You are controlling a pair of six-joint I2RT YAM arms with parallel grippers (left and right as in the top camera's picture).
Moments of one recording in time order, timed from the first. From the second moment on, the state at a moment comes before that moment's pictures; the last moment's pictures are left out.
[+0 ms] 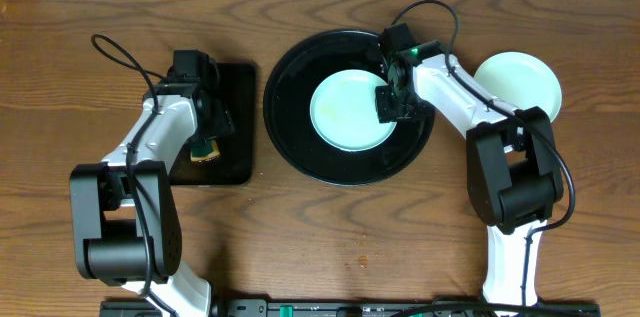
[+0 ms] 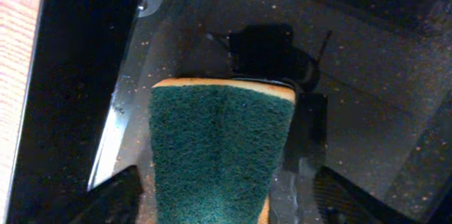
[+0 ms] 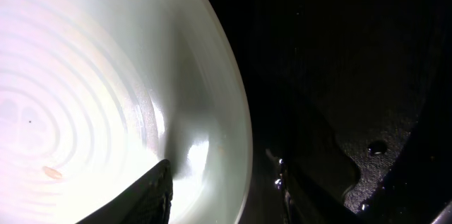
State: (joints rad) left arm 0.03 1.80 1.11 -0.65 -0.17 -0.32; right arm 0.37 2.17 1.60 -0.91 -0.01 0.30
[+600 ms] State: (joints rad) left arm 0.02 1.73 1.01 -0.51 -0.13 -0.31; right arm 0.37 2.17 1.60 -0.91 -0.01 0.30
